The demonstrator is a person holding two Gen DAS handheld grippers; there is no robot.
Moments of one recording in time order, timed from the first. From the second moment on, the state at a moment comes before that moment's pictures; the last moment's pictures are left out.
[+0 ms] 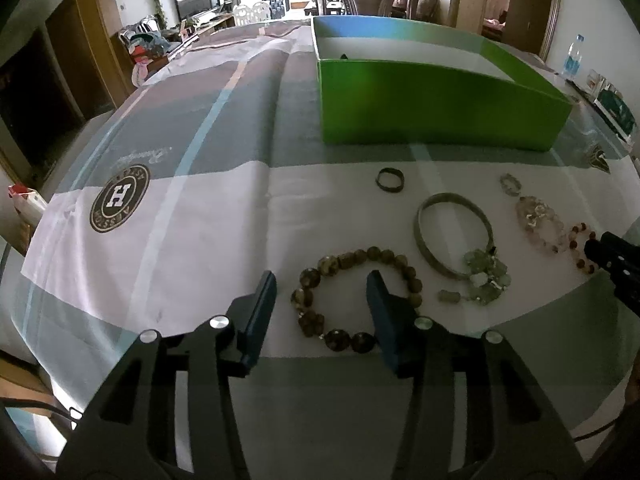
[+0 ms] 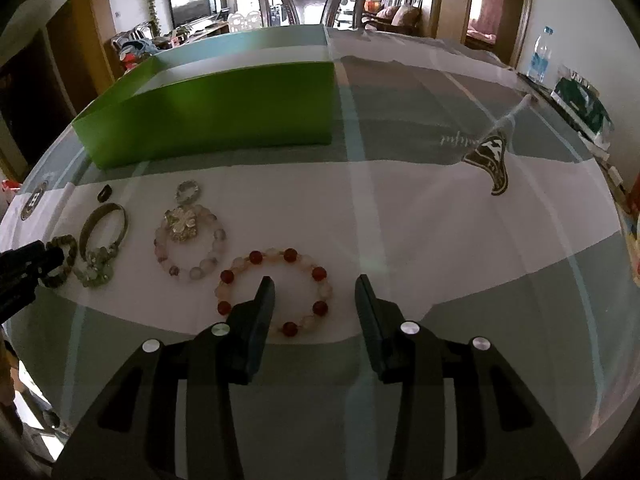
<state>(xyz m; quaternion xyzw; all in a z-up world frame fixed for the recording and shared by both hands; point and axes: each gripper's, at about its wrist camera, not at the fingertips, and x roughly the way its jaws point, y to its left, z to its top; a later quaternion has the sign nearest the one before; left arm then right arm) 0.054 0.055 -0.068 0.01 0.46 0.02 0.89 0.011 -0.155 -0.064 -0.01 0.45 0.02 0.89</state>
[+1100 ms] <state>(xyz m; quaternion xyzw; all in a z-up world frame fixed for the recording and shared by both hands) 0.036 0.047 0.020 0.00 0.38 -0.02 0.93 0.003 -0.129 0.039 -0.02 0.34 0.09 0.94</state>
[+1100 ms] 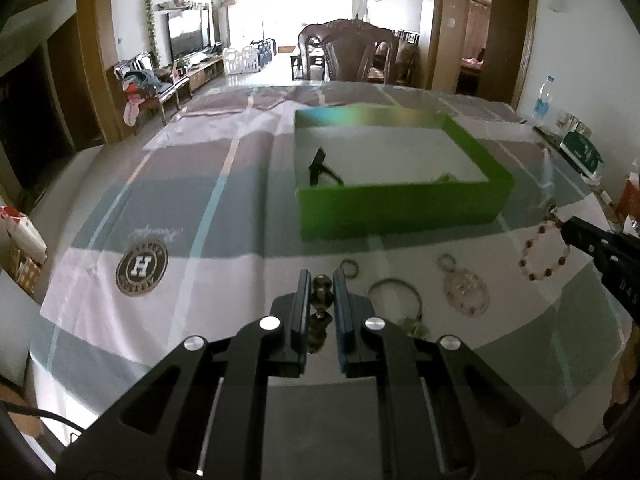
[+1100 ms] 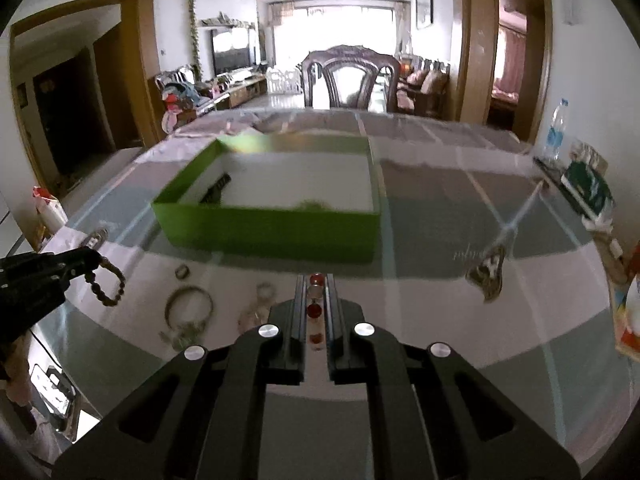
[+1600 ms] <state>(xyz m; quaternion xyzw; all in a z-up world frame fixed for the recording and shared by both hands) 0.167 0.011 0.065 0.01 0.35 -0.02 0.94 0.149 -0.093 0.062 0.00 0.34 0.11 0.93</state>
